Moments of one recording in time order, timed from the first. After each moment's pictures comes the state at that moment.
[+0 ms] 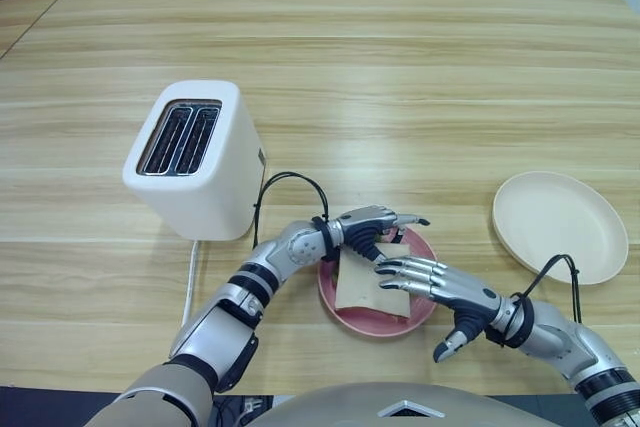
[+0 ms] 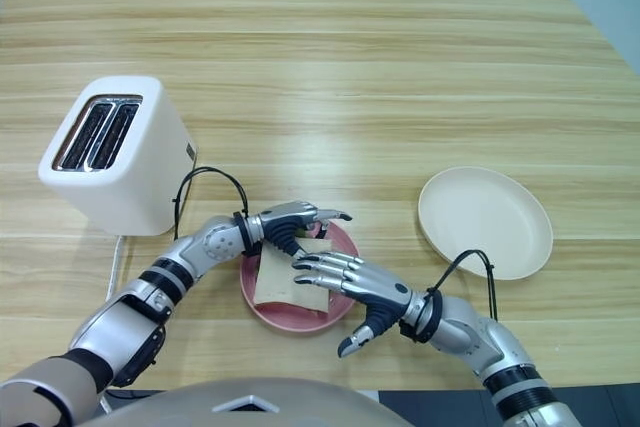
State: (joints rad) left arm -0.52 0.21 -0.51 0.79 0.53 -0.83 -0.23; right arm 0.15 -0.68 0.31 0.14 -0.55 -1.04 0.08
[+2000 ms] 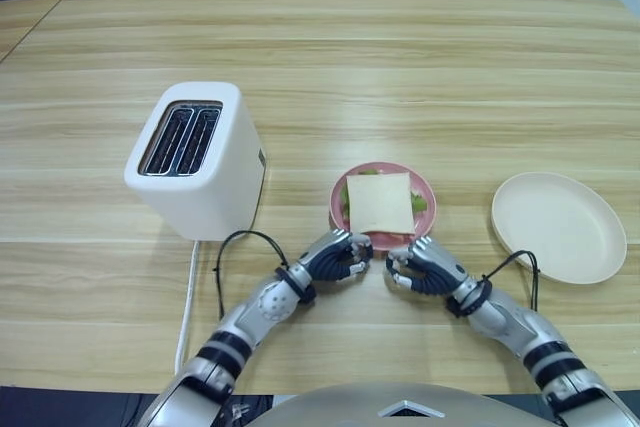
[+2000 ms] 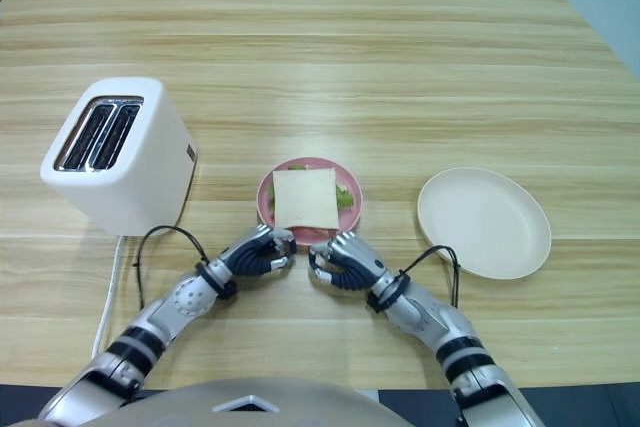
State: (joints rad) left arm -0.19 0.27 -0.46 0.61 0.48 -0.71 0.09; right arm -0.16 -0.39 0.37 0.60 -0.77 -0.85 -0.39
